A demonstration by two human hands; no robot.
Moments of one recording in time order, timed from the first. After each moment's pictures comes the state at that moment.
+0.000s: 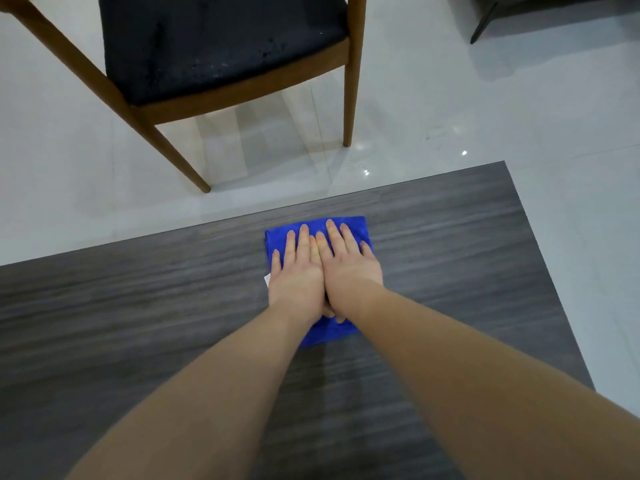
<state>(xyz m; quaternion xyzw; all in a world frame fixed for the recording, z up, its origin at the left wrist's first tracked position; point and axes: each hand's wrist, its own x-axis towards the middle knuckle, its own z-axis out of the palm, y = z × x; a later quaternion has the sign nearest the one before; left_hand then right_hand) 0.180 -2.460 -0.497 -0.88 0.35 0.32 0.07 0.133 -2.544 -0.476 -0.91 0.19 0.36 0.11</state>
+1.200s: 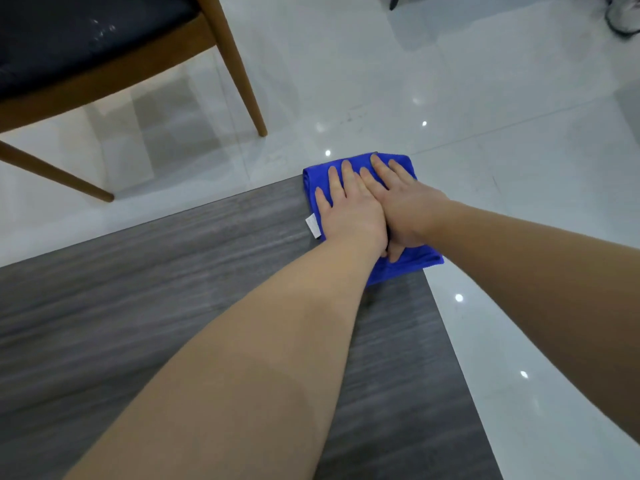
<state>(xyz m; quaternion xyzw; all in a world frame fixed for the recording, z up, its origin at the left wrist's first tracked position) 0.063 -2.759 -0.496 -0.87 0.37 0.33 0.06 0.013 -2.836 -0.478 -0.90 0.22 0.36 0.07</state>
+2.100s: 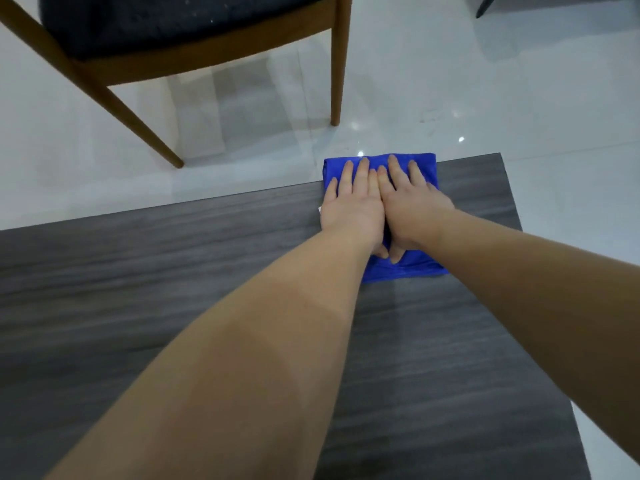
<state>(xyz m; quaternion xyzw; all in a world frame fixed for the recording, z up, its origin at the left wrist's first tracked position) 0.179 -2.616 -0.512 -0.86 0.40 0.31 0.06 0.125 -2.695 -0.484 -0.91 0.22 0.36 0.03</state>
